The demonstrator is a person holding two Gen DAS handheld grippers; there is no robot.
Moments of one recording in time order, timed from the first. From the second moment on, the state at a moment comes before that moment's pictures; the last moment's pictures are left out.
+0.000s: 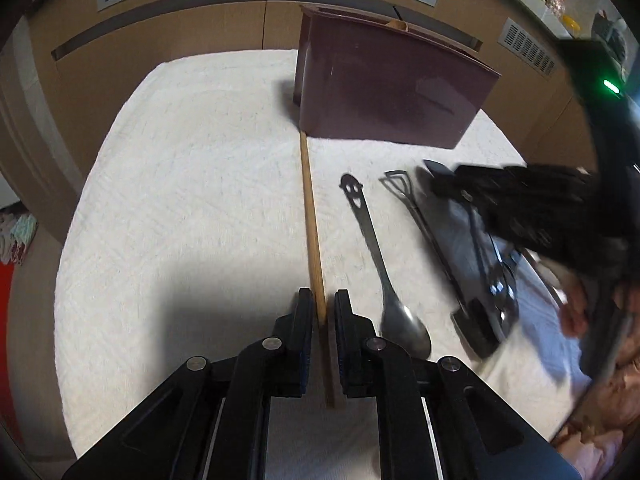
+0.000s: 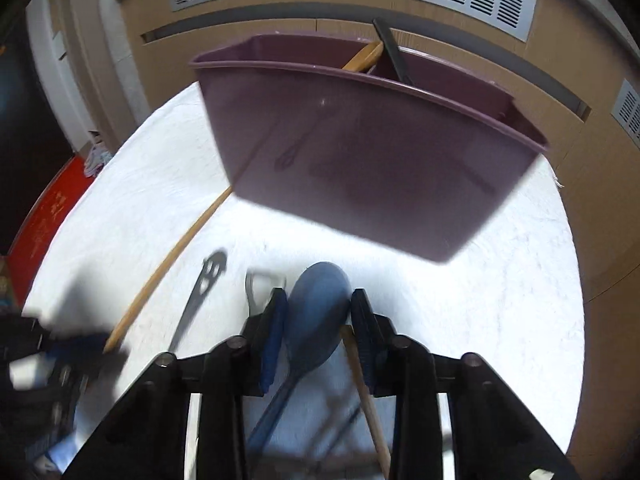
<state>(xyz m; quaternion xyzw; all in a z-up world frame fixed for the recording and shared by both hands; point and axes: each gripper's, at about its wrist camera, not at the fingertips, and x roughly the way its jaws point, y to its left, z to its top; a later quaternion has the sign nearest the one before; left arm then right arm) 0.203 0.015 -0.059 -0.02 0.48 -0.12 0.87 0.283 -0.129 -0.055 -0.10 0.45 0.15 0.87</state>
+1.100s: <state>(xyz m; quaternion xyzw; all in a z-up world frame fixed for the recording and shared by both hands) 0.175 0.039 -0.043 -0.04 0.49 -0.14 0.86 0.284 -0.140 -0.044 -0.08 0.45 0.14 0.88</state>
